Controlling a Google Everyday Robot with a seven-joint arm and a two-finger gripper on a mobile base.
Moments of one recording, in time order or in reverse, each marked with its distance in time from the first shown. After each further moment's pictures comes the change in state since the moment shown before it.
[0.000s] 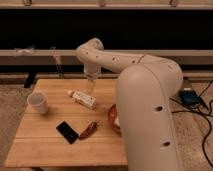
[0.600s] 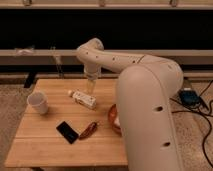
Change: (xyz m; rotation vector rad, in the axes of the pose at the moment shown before) arm 0.009 0.003 -0.001 -0.002 0.011 0.033
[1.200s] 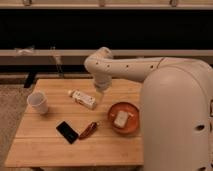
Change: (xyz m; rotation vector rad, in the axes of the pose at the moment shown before) arm 0.083 0.045 0.001 0.001 0.080 0.188
